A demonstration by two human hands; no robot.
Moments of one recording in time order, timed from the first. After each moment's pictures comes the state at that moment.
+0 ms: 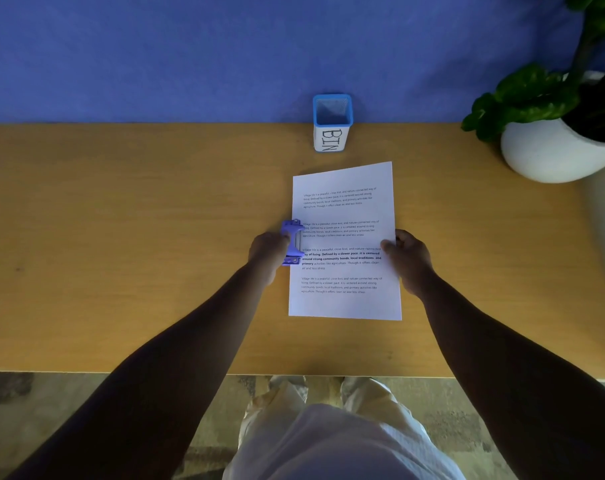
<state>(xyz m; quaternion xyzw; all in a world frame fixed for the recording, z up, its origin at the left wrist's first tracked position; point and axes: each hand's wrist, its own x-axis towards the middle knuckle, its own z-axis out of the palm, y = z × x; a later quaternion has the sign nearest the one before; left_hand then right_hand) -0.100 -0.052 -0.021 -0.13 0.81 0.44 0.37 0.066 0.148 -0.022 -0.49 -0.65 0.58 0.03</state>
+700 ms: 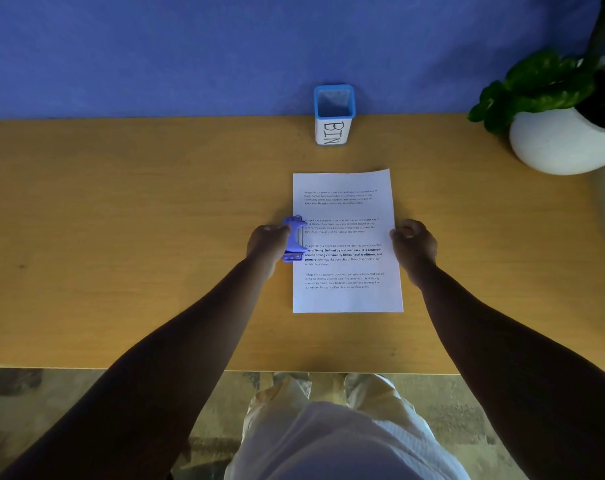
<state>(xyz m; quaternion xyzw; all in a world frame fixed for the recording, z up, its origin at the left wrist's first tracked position) -0.098 -0.052 -0.018 -0.12 0.83 0.41 0.35 0.055 0.159 -0.033 -0.56 -0.69 0.45 0.05</state>
